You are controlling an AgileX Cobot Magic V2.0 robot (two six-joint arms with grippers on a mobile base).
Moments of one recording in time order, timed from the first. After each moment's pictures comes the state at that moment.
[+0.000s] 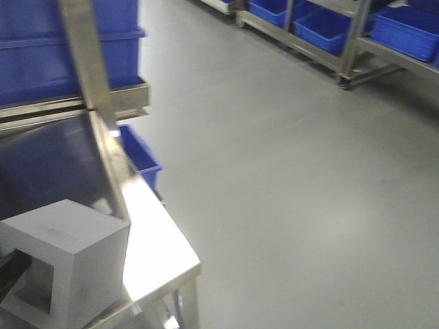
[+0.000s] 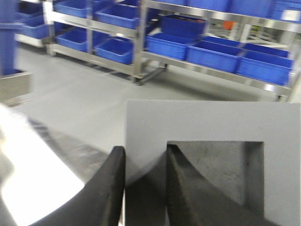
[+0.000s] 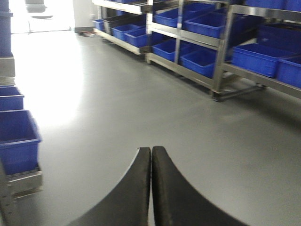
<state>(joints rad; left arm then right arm) -0.51 0.35 -0.26 0.11 0.17 -0.23 0.00 -0.02 0.03 -0.04 0.21 0.00</state>
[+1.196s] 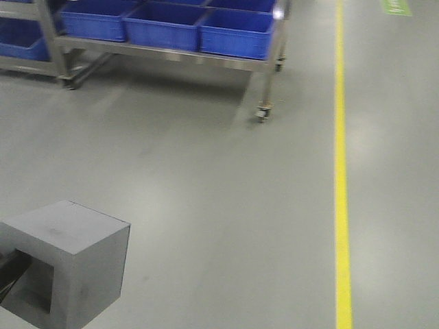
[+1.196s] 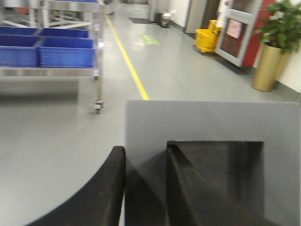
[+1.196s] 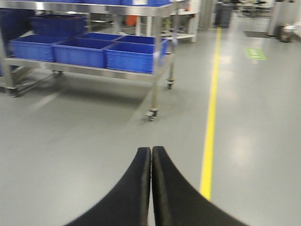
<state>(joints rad) -0.51 0.35 -0.26 0.11 0.17 -0.23 0.00 -0.02 0.03 -0.04 0.21 0.00</state>
